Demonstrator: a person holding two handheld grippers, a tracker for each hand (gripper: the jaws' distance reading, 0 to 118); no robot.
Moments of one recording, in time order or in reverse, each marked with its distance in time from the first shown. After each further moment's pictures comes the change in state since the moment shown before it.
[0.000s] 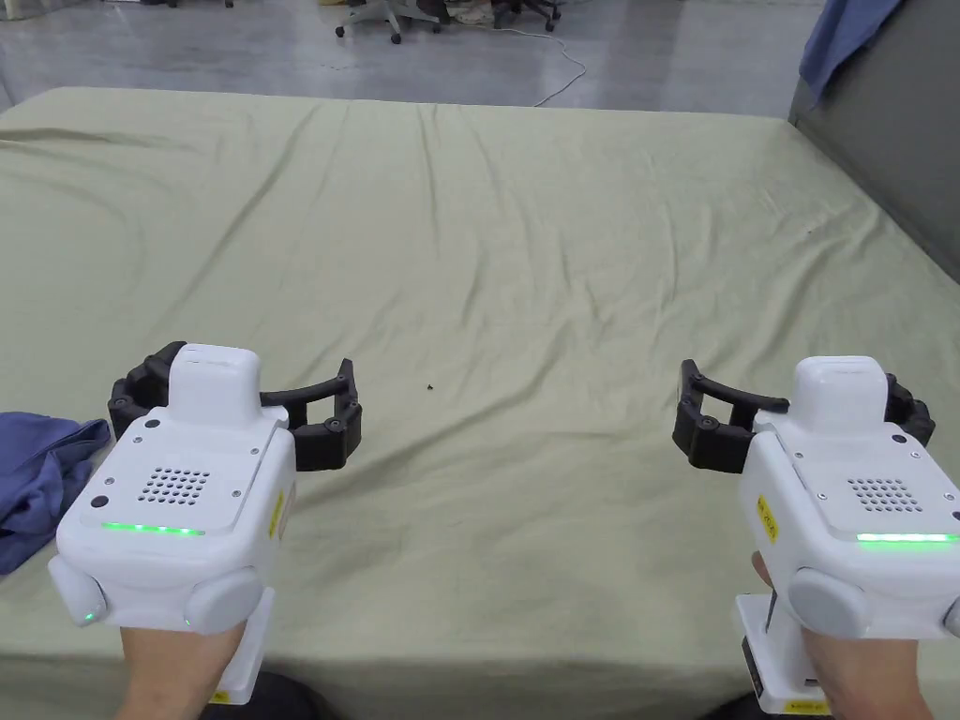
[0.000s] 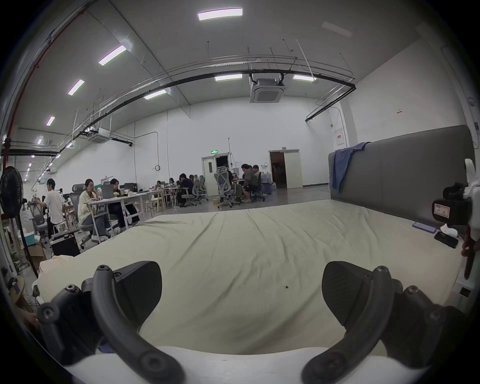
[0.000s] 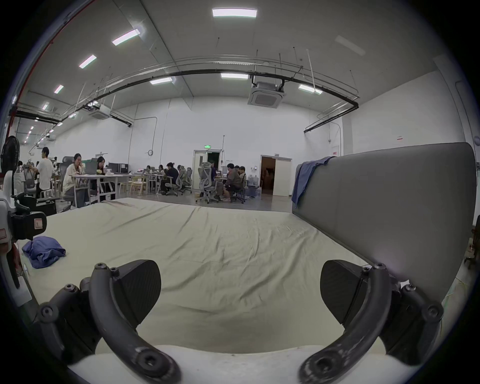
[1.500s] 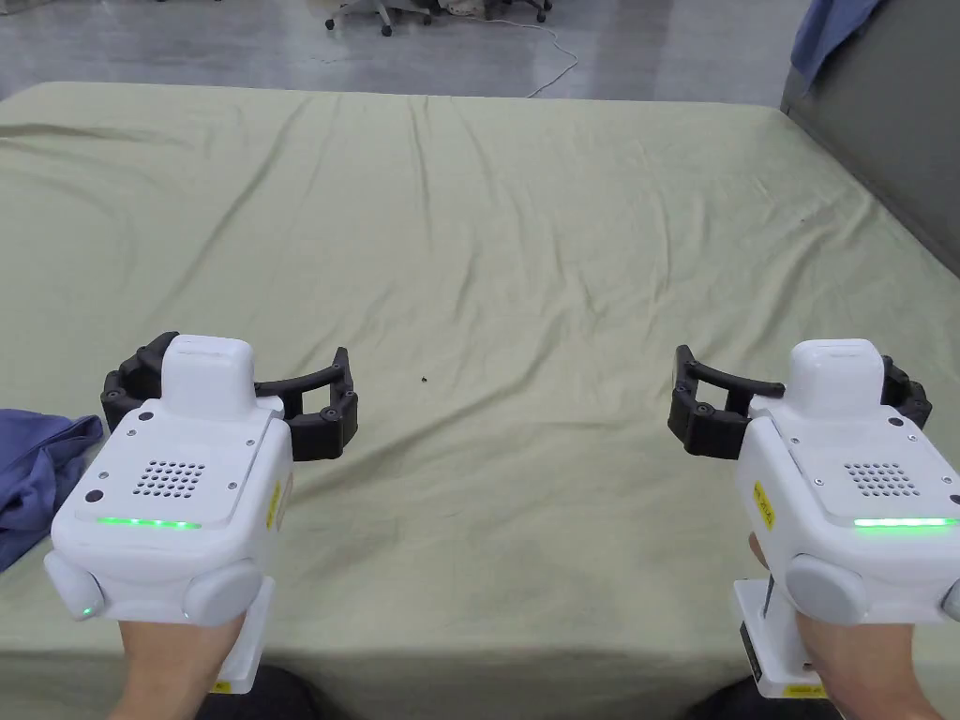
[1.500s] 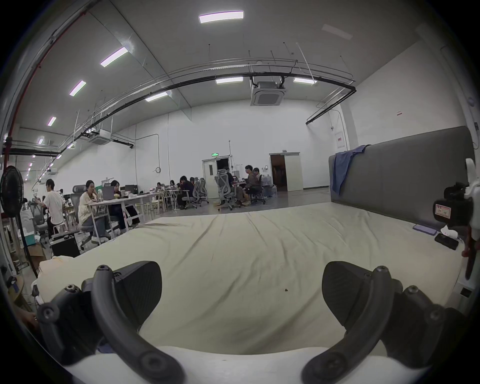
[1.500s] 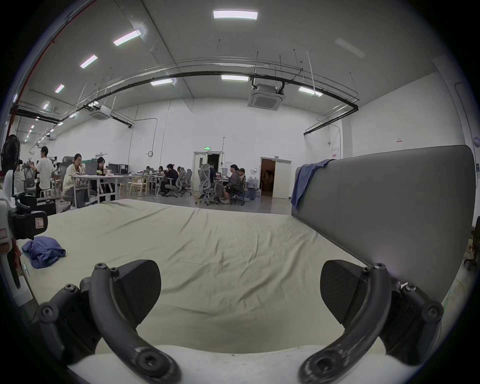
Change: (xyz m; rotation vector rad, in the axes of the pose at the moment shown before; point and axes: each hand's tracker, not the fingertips) left arm 0.001 0.002 0.001 0.015 0.002 0.002; right arm 0.001 0.003 0.005 0.012 0.003 0.006
